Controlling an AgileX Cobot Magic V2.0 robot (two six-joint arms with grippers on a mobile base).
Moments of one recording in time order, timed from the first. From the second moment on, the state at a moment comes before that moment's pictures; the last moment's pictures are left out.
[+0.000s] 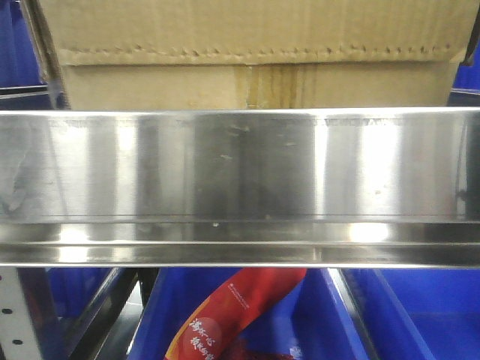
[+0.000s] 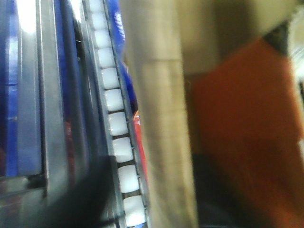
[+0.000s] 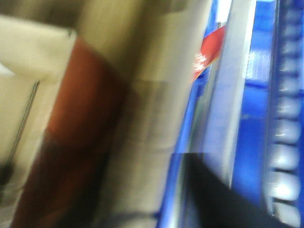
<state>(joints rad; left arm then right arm) -0.33 1.59 -1.81 0.07 1.22 -0.19 0.22 1.40 -1.54 0.20 1.05 -0.08</state>
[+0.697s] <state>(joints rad) -0.33 1.32 -1.76 0.12 1.22 -0.19 0.21 1.10 -1.49 0.18 0.96 -0.08</state>
